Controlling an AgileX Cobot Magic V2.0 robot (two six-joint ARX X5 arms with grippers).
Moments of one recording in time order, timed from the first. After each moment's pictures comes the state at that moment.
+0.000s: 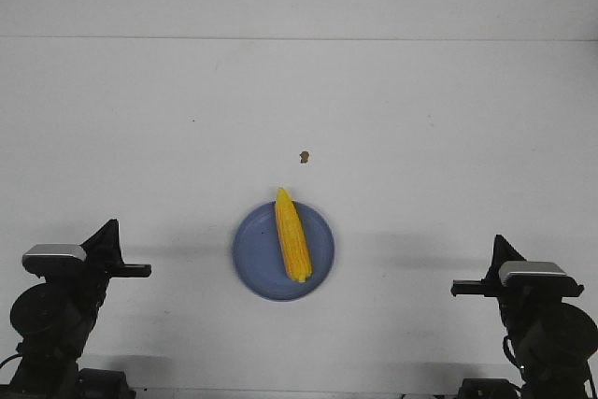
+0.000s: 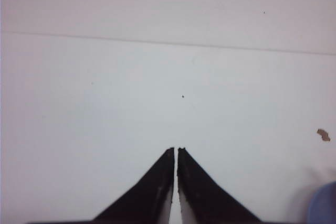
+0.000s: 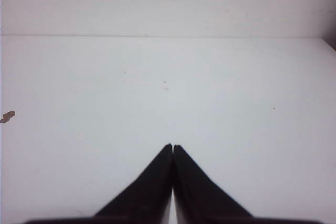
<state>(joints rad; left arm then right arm) -0.06 0.35 0.54 -0.26 -0.03 -0.09 -0.02 0.32 0.61 -0.53 -0.02 0.03</state>
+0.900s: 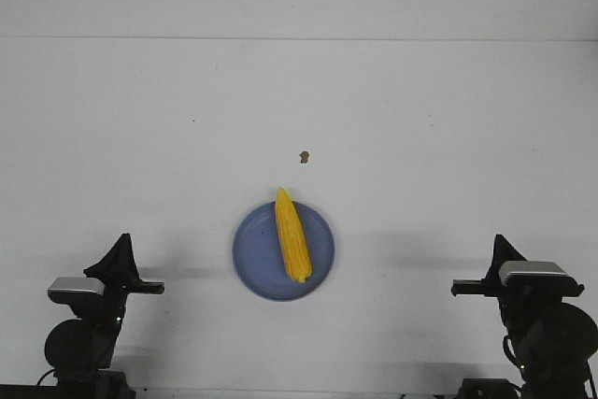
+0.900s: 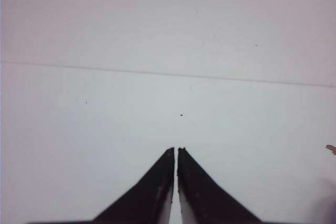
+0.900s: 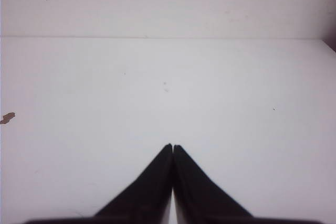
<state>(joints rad) -0.06 0.01 0.08 0.08 -0.03 -0.09 -0.02 0.32 0.61 -0.52 -0.02 0.03</state>
